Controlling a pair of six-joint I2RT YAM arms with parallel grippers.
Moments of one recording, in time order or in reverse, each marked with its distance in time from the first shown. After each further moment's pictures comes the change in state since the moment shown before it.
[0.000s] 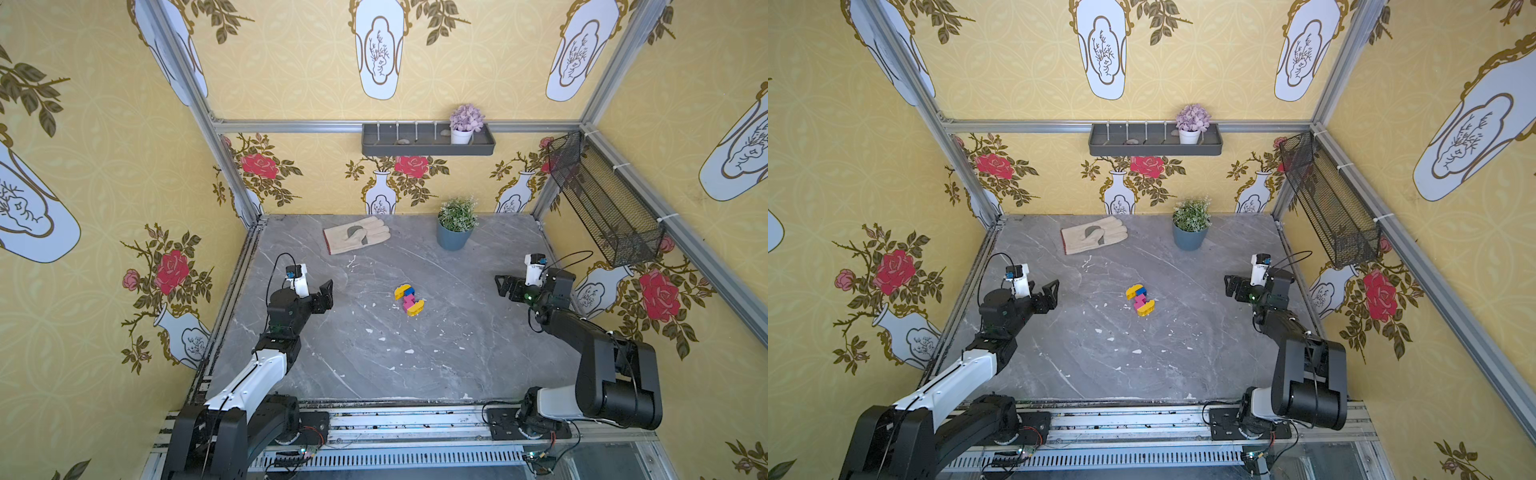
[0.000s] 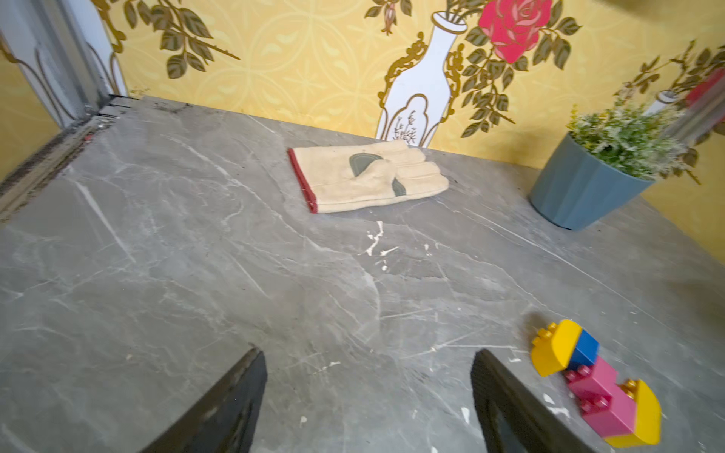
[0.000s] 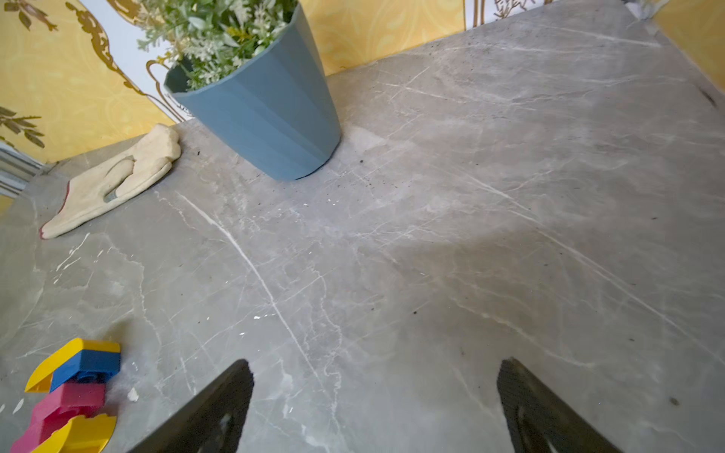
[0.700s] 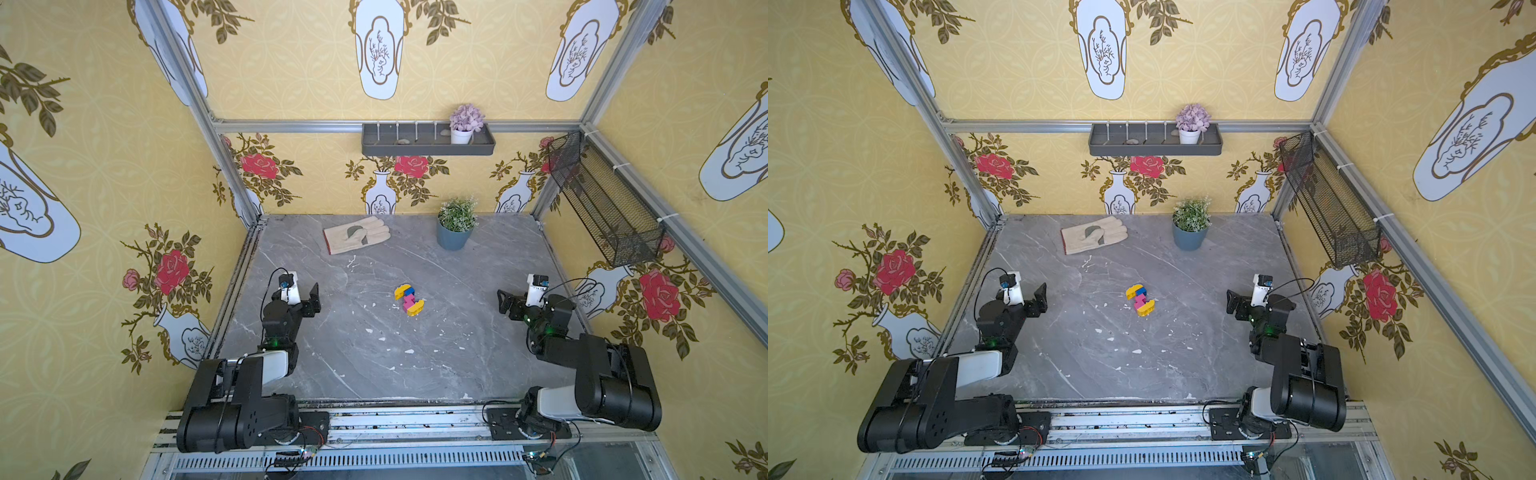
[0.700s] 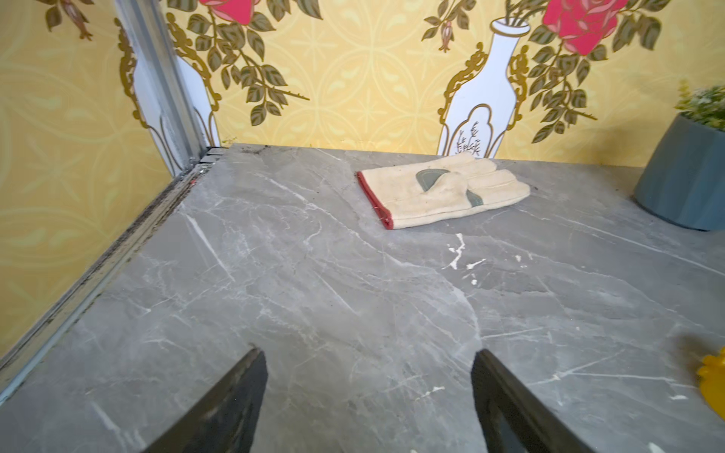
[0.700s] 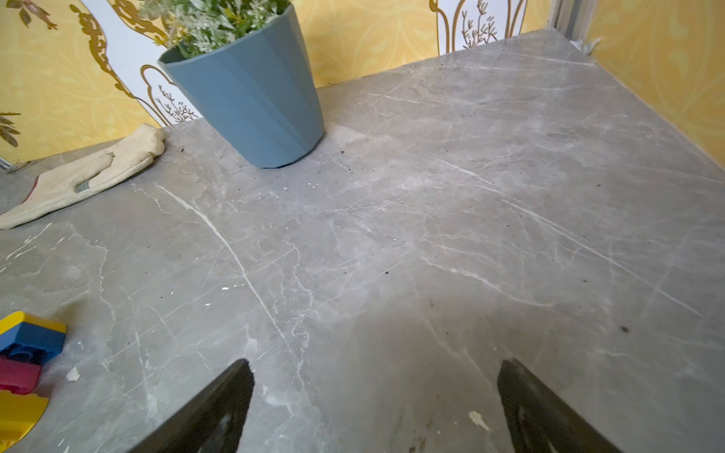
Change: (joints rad) left arm 0.118 0.272 -0.151 0.520 -0.010 0.167; right arm -0.009 0.003 -0.319 0.477 0.022 -0.015
